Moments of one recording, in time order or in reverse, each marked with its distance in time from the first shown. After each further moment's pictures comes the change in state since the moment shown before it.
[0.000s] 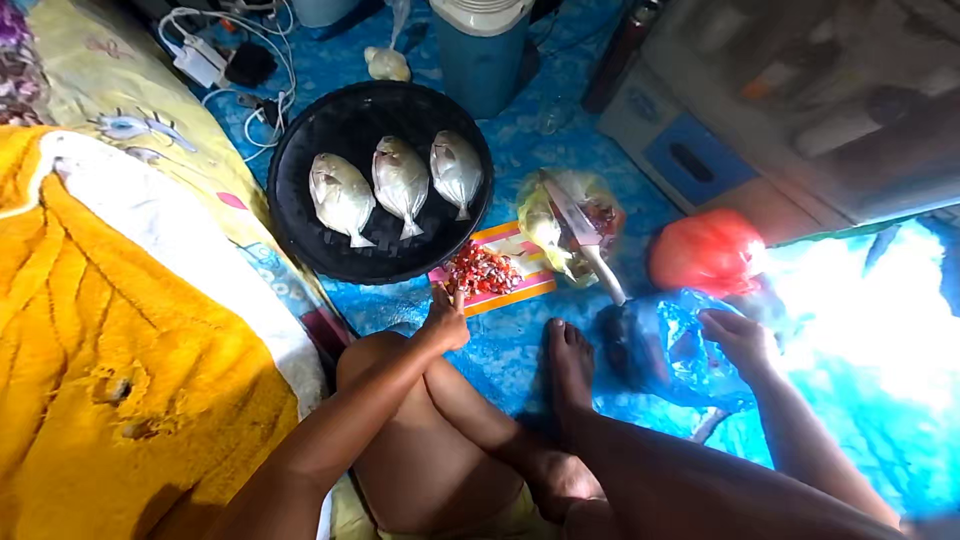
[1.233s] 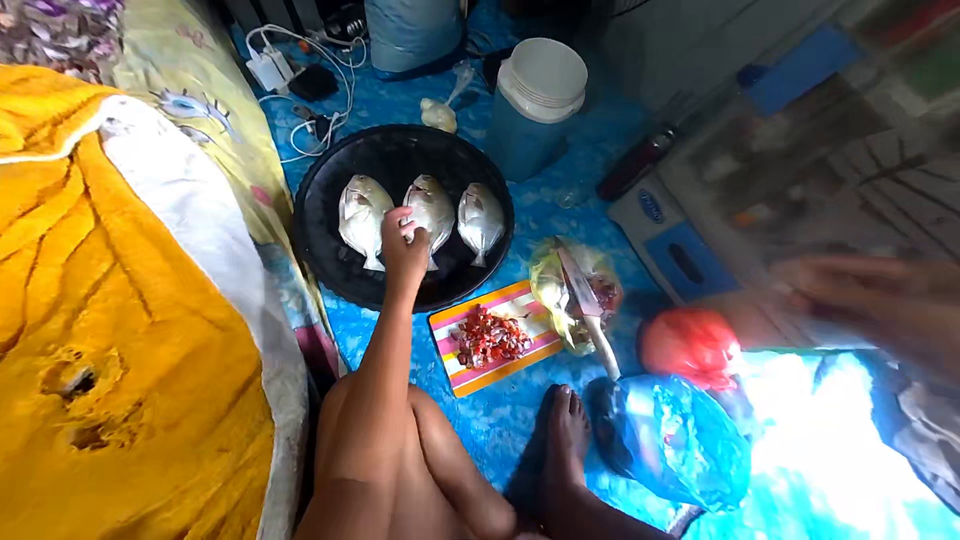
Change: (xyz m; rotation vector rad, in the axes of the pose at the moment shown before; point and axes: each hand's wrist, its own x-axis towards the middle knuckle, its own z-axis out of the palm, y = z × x) left_hand 0.033 -0.067 -0.114 -1.185 1.148 0.342; right_hand -0.037 -0.368 -0.090 -0.069 -0.237 -0.221
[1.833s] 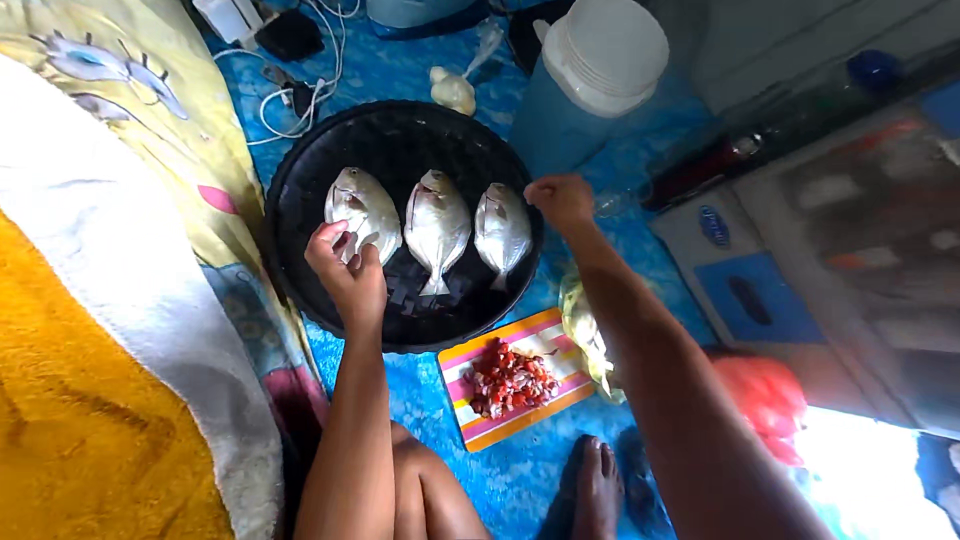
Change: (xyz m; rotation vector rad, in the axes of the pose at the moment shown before) left_hand 0.034 -0.053 -0.031 -0.038 0.391 -0.062; right_hand 0.281 -0.056 0.268 -0.235 -0.034 -0.138
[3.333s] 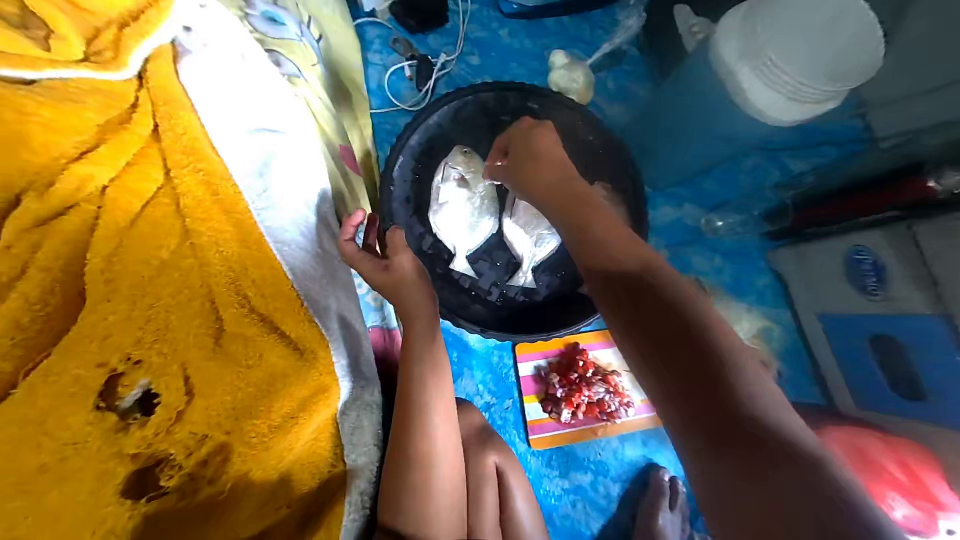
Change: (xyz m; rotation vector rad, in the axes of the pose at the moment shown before) left_hand 0.013 0.005 -0.056 -0.283 0.425 0.001; right_hand -0.027 -0.195 0.088 -0.357 -0.335 -0.356
